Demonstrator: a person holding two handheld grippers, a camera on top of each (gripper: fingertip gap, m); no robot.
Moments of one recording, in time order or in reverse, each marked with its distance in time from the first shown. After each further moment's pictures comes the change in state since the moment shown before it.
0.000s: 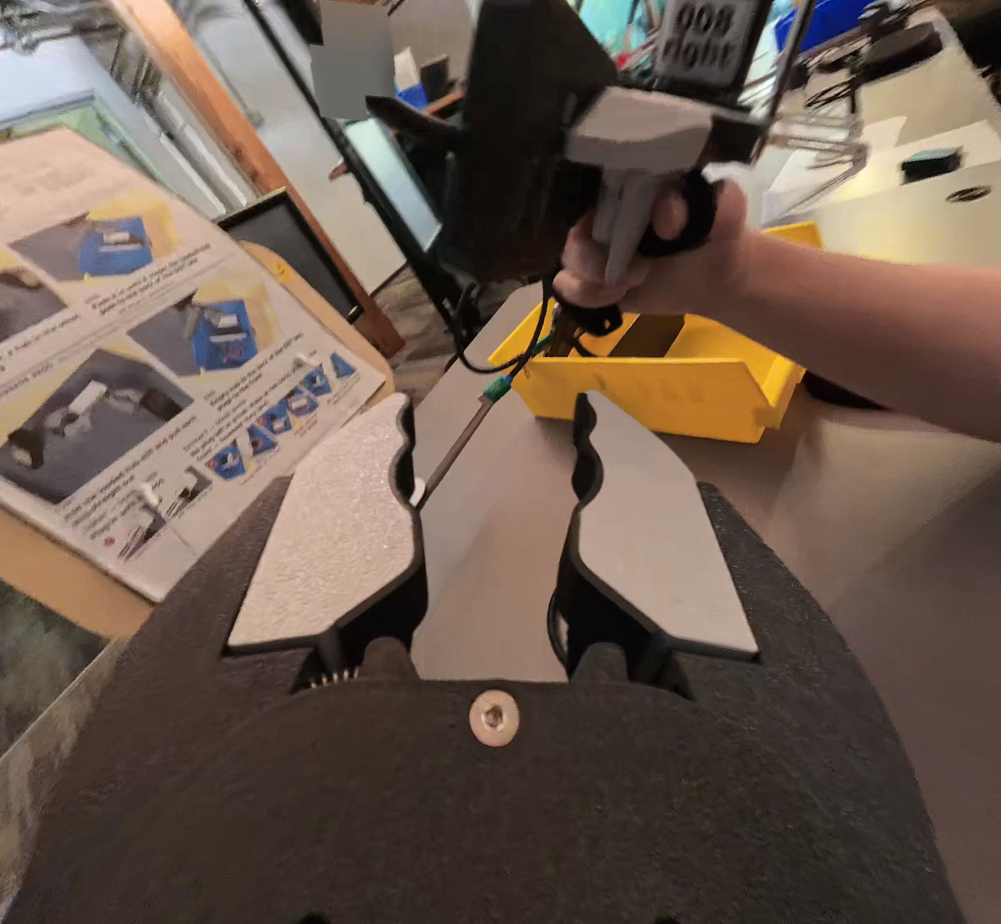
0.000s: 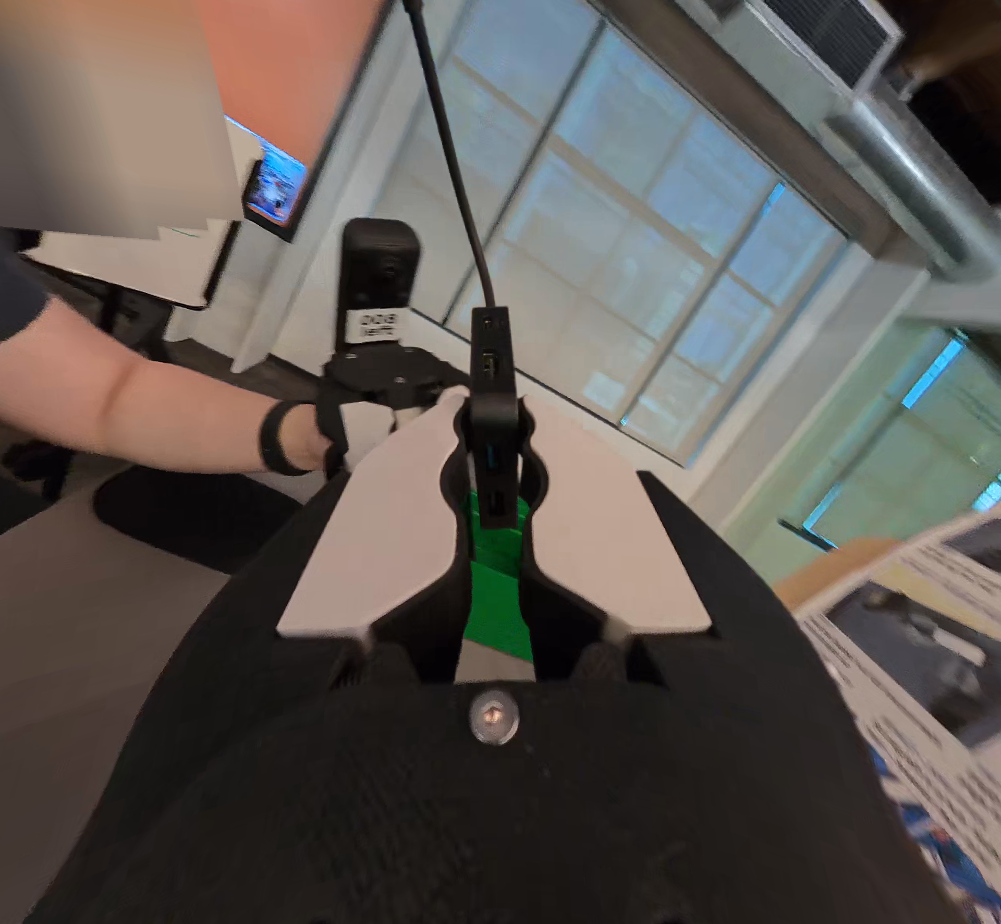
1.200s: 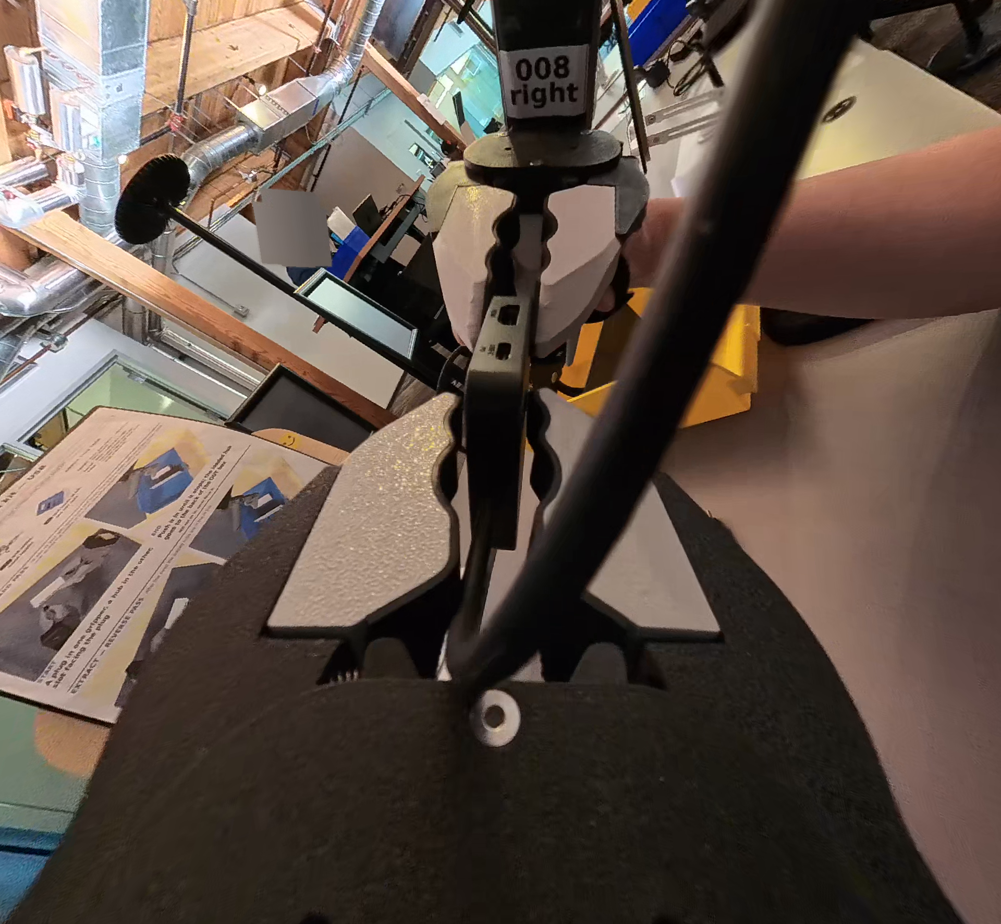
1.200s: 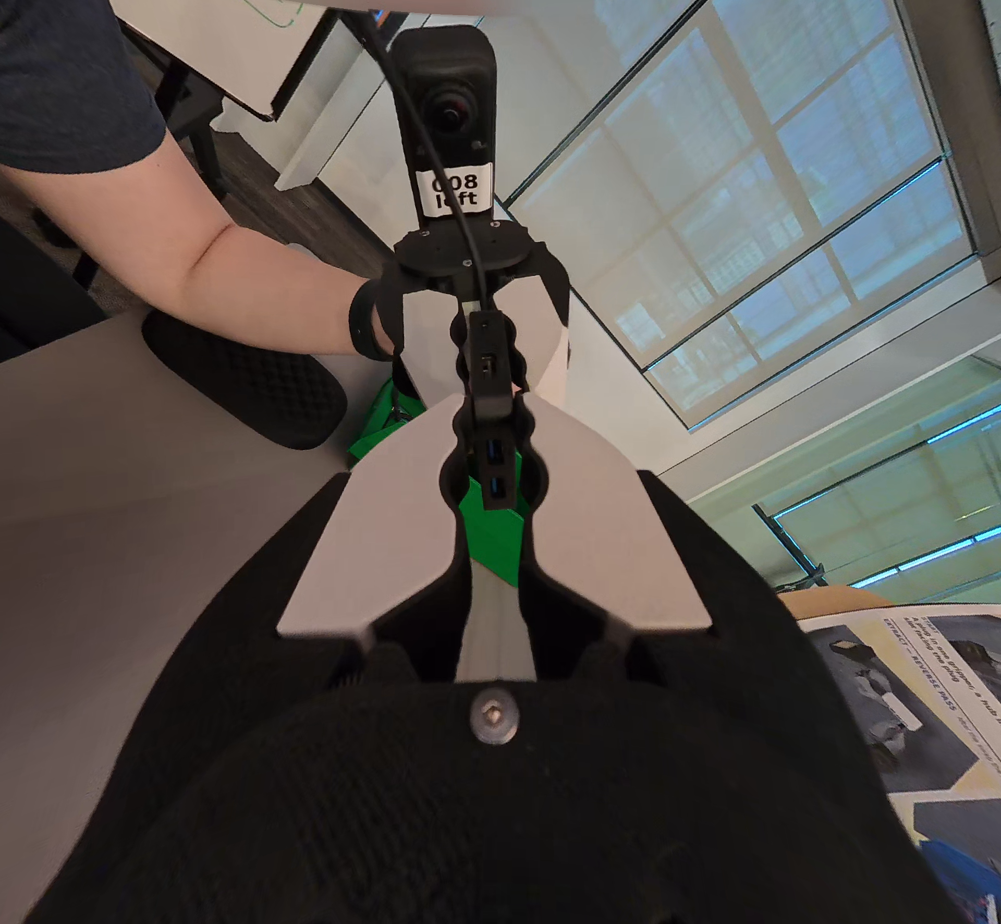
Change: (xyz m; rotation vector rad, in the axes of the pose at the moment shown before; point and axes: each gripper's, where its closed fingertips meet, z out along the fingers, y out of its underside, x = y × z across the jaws) left arm 0.038 -0.036 -0.015 0.117 0.138 0.400; right arm -0.051 0.011 0.012 -0.242 -0.189 -0.252
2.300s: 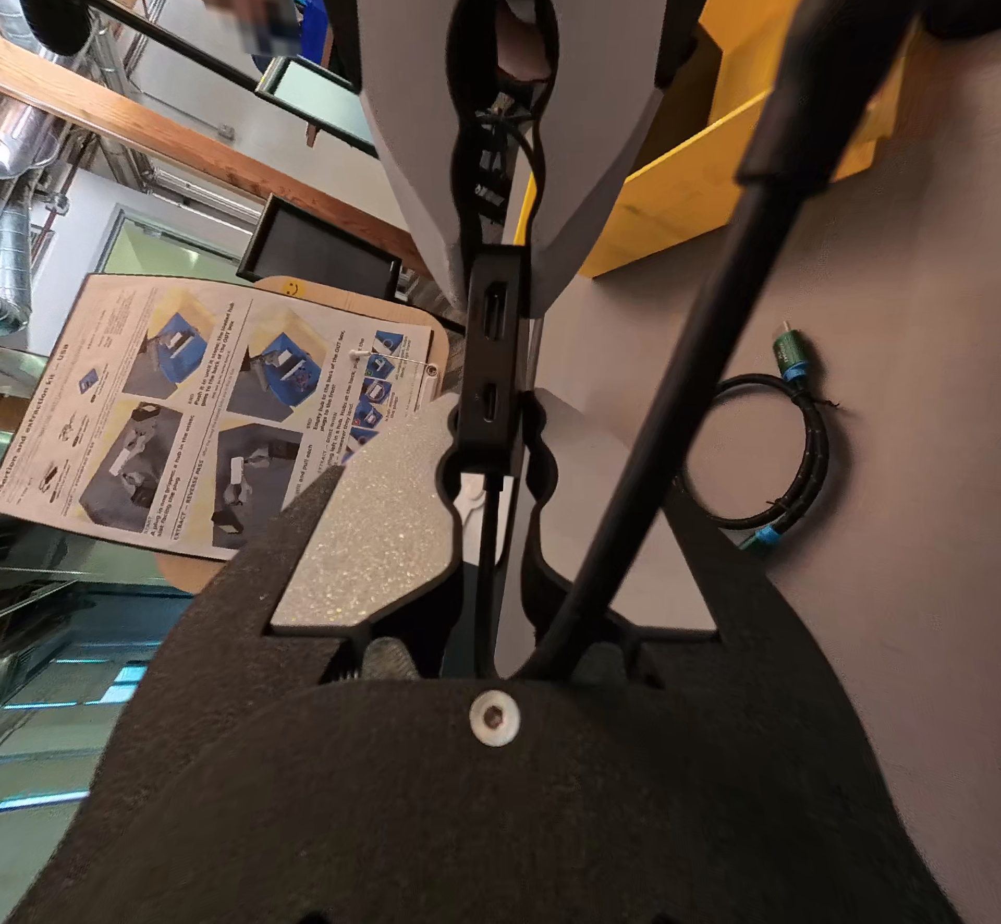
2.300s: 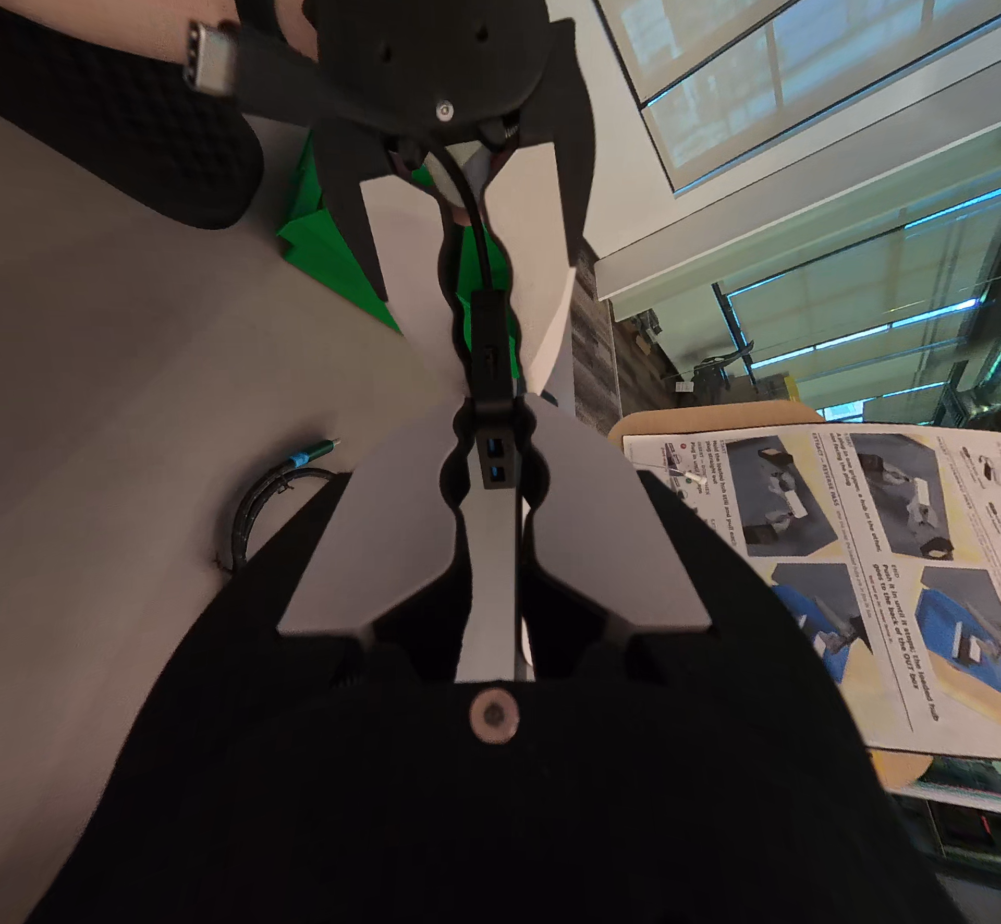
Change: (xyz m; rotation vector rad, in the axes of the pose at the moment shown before) left arm -0.003 0.074 0.004 -0.424 -0.032 0.144; right arm 0.004 0.062 0.006 -0.557 0.053 -0.097
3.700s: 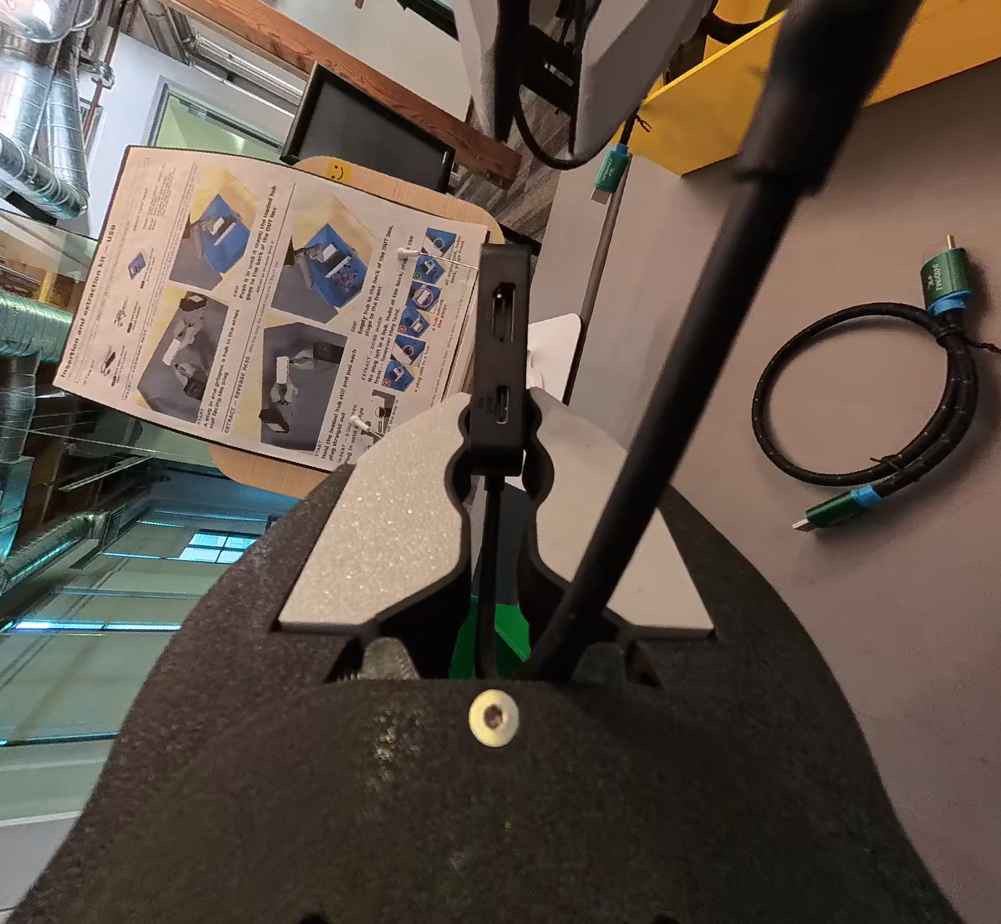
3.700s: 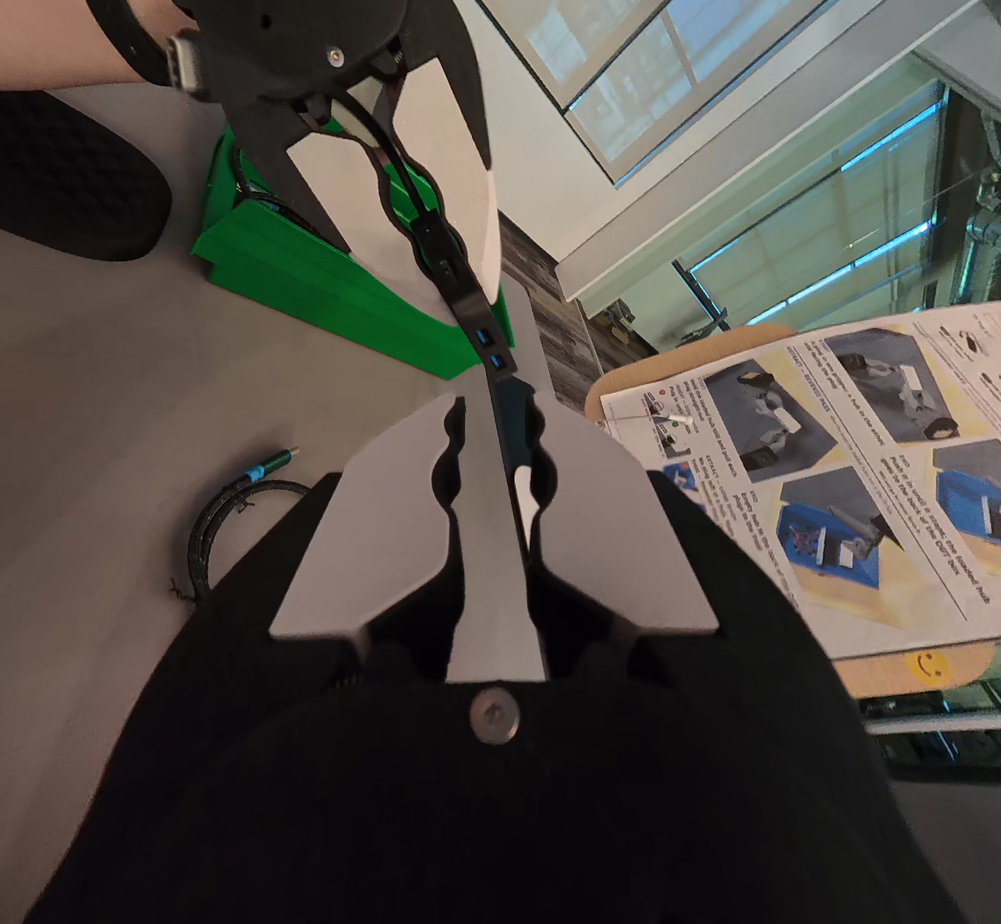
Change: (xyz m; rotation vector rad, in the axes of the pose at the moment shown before) left arm -0.027 0.041 0.005 -0.185 -0.121 -0.023; right arm 0.028 0.041 -0.008 0.055 0.122 0.184
